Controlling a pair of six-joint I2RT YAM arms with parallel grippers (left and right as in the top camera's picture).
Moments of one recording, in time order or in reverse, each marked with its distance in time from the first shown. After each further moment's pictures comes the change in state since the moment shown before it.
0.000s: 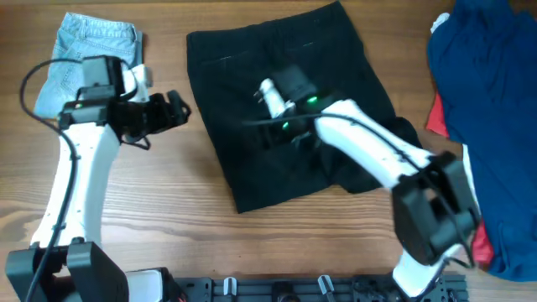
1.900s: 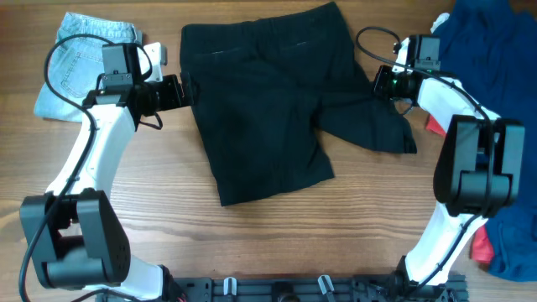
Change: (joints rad) left arm -0.029 0.179 0.006 0.320 0.002 0.071; right arm -0.629 0.187 -0.027 0.336 0.083 0.029
